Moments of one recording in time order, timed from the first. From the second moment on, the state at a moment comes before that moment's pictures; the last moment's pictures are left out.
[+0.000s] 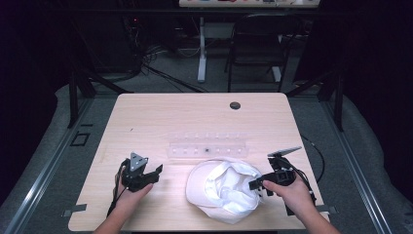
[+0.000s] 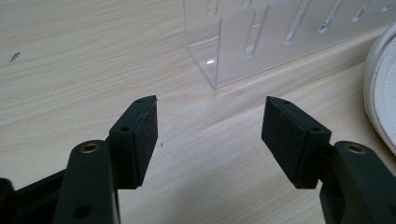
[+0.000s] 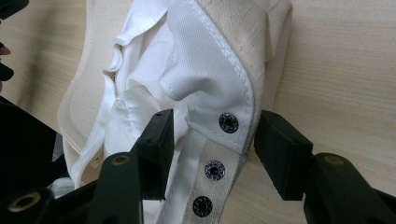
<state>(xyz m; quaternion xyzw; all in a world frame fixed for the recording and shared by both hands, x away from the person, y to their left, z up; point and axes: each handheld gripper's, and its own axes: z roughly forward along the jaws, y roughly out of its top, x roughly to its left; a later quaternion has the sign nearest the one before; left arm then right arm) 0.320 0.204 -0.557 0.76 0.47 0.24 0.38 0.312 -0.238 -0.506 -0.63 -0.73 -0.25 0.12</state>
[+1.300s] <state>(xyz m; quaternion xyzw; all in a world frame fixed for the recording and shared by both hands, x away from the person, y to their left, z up) 0.320 0.205 -0.556 0.76 0.47 0.24 0.38 0.316 -0.224 -0.487 -0.62 -0.73 -0.24 0.14</state>
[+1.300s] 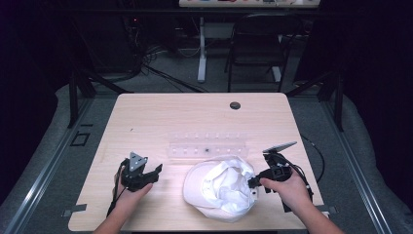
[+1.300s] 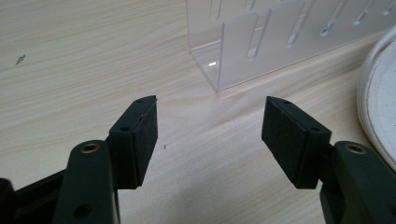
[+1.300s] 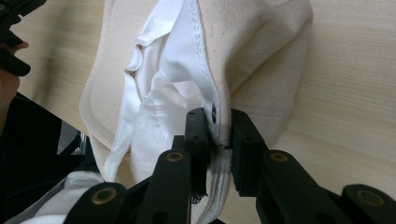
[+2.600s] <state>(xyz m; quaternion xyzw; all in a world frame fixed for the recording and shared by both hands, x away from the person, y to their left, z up) 0.320 0.203 -0.558 0.77 0.46 0.24 0.37 0.334 -0.212 -0.430 -0.63 -0.75 -0.20 0.09</state>
